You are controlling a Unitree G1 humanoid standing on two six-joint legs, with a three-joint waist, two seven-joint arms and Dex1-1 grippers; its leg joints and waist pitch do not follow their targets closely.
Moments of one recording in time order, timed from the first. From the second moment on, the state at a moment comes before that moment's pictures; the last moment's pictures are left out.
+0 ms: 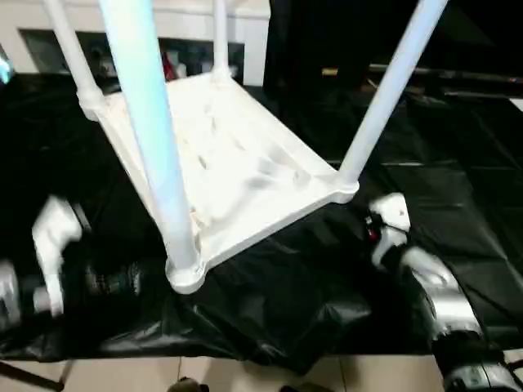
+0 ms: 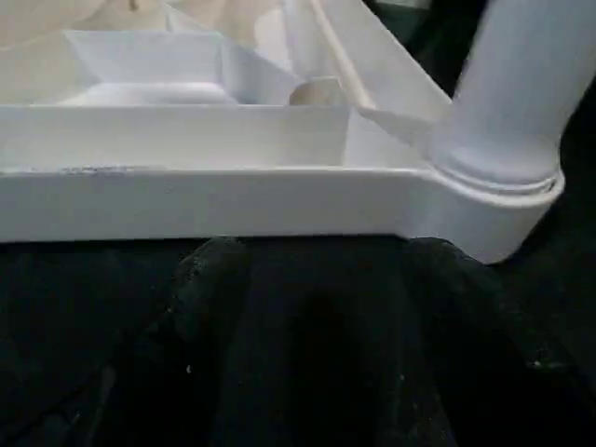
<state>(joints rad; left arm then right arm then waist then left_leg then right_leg) -0.05 0.64 0.34 -0.26 -0.53 0.58 -1.08 -0.35 -0.27 -0.03 0.61 0.18 -0.09 0.60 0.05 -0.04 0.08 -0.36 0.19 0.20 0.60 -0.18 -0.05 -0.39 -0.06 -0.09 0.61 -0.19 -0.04</state>
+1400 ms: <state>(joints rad) -0.62 0.14 -0.30 0.32 -0.20 0.23 -0.84 -0.71 -0.14 0.00 1.08 0.03 -0.17 0.45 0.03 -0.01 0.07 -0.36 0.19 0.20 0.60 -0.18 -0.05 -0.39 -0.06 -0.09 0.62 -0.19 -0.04</state>
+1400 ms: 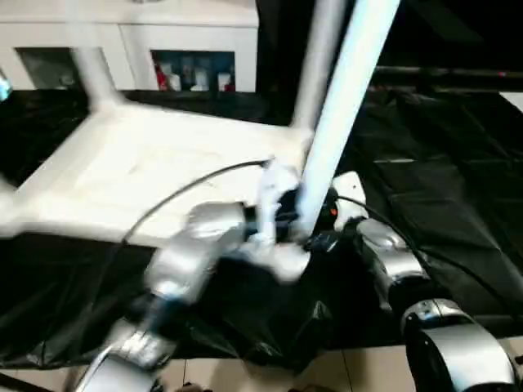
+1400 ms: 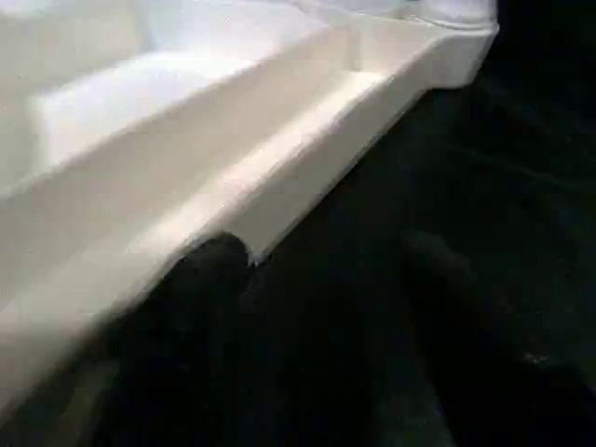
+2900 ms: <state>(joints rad) -0.87 0.30 -0.41 1.08 0.07 -0.21 -1.23 -0.26 -0.63 0.09 0.20 0.25 0.23 1.29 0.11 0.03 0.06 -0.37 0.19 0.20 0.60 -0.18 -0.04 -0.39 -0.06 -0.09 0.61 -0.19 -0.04</state>
